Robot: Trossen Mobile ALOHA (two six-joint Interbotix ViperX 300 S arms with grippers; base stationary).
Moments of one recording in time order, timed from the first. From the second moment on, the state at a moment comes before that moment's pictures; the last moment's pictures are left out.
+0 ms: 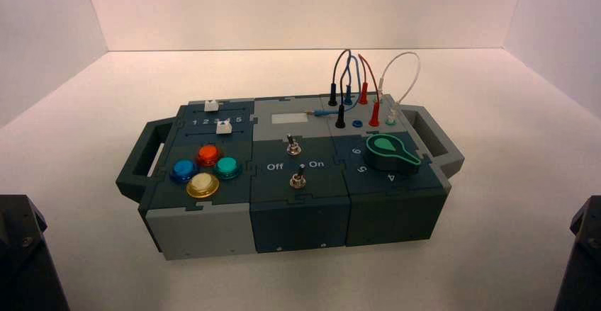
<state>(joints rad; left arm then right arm) -0.23 -0.68 0.95 -0.13 0.42 0.03 0.26 -0.74 0.96 0.03 0.44 0.02</state>
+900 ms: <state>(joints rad) -0.72 -0.54 0.92 -0.14 0.72 0.03 0.29 -0.78 0.98 0.07 0.74 0.01</state>
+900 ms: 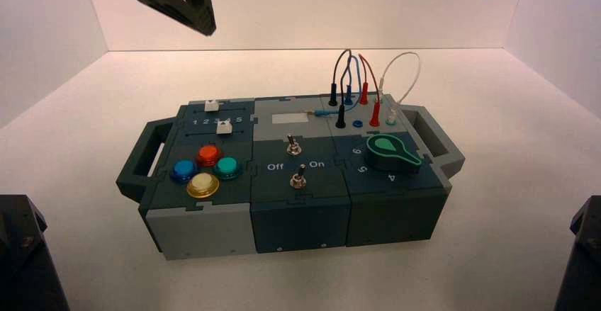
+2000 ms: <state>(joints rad) -0.83 -0.49 0.92 -0.14 0.74 0.01 0.64 -0.48 0.94 0.06 0.95 -0.08</state>
